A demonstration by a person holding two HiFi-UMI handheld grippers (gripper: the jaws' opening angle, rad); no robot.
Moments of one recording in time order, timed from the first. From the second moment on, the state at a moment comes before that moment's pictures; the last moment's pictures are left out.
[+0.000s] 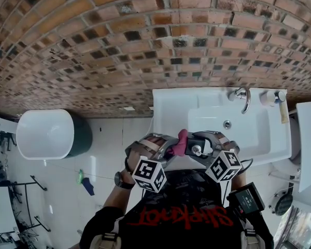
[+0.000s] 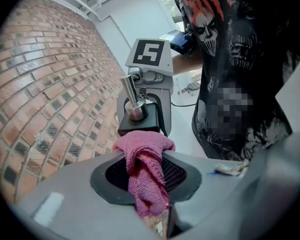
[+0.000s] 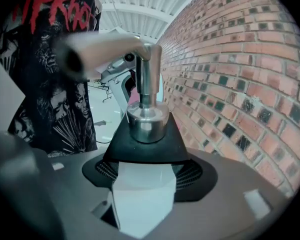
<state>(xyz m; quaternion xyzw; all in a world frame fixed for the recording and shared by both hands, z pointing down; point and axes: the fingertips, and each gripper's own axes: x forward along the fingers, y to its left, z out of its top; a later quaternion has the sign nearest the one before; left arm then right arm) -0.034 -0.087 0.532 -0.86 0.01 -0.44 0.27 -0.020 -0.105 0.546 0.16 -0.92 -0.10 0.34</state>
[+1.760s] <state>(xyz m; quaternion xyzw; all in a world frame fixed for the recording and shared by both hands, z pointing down) -0.009 -0.089 0.506 -0.88 0.02 -0.38 0.27 -0.002 -0.096 0.510 0.17 -0.93 -0.10 0.32</state>
